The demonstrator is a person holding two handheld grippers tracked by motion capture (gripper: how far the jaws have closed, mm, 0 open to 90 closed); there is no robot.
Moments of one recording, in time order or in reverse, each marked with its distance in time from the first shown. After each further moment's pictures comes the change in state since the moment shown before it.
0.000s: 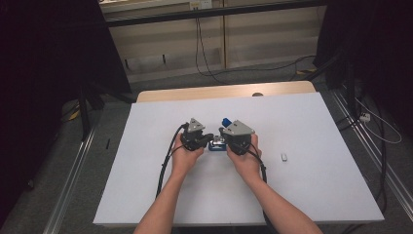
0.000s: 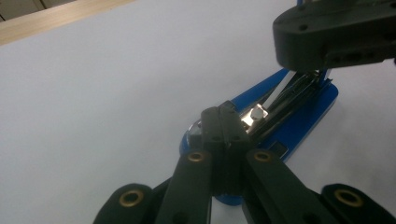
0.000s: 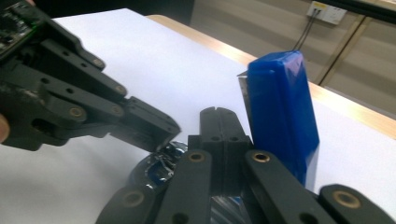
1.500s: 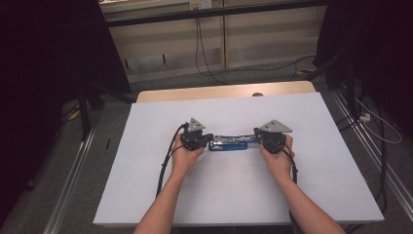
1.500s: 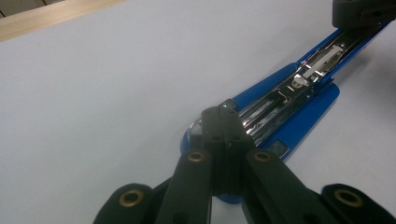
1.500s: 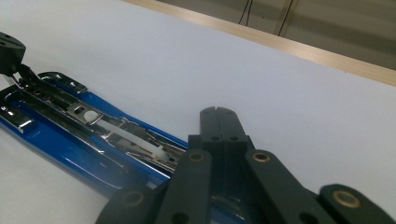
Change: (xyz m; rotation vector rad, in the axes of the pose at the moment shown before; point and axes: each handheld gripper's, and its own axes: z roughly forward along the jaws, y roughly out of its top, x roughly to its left) left arm -0.001 0.001 0.000 0.012 0.013 0.009; right arm -0.076 -0.051 -0.035 0.097 -0.127 0.143
